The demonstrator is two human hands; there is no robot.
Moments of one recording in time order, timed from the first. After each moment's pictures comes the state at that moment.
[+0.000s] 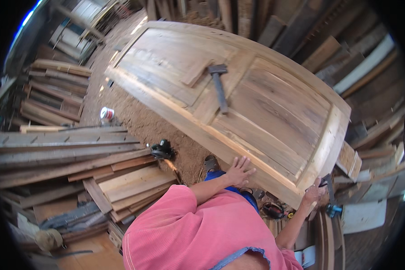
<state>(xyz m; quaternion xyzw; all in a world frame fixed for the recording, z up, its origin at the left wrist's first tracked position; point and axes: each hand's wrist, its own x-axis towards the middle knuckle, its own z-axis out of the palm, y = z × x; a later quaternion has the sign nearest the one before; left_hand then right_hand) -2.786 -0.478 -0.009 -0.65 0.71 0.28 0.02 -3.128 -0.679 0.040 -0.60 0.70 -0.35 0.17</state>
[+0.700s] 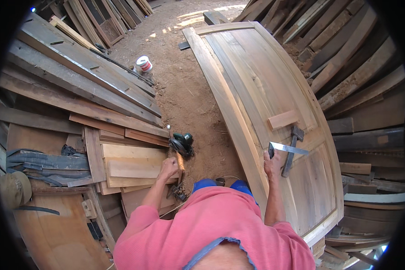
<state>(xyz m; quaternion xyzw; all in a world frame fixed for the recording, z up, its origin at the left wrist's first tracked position) -2.435 -0.046 -0.016 -0.94 0.02 0.11 -0.31 -2.499 -0.546 0.108 -0.89 0.28 -0.07 0.36</state>
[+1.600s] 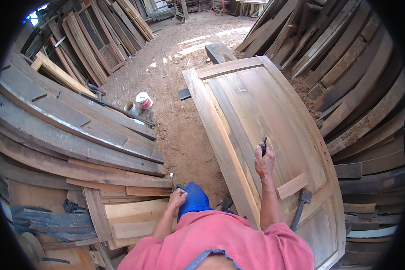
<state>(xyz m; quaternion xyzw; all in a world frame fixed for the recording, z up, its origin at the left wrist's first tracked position) -2.193 -0.103 -0.008 -0.90 -0.12 0.22 -0.35 -2.113 -0.526 0.162 -0.84 0.16 -0.26 0.45</state>
